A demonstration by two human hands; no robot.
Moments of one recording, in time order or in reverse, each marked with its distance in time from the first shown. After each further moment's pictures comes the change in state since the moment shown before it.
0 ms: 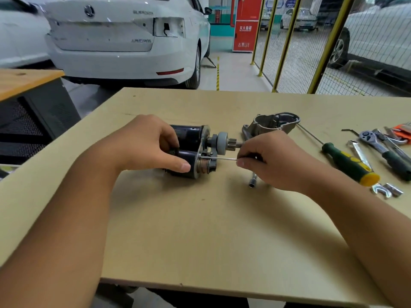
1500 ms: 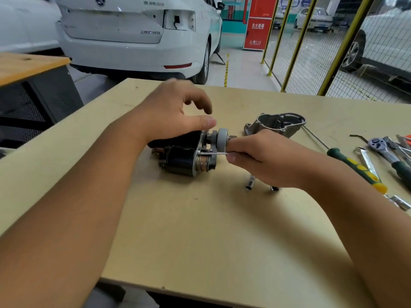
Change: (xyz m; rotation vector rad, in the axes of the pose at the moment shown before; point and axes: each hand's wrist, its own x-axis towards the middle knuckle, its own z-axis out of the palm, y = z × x) left_hand 0.052 0.025 0.012 0.012 0.294 0.318; right_hand 0.014 -0.004 -0.012 -0.066 -0.211 -0.192
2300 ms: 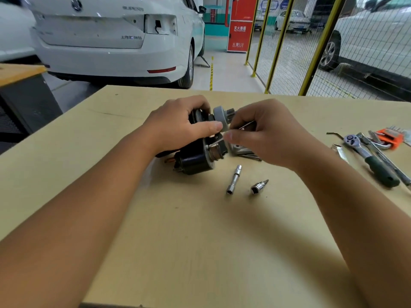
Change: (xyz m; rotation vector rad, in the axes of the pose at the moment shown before) left_hand 0.024 0.013 0.044 -0.006 -0.058 -0.136; right_hand -0.004 0.016 -0.024 0.354 0.395 0.239
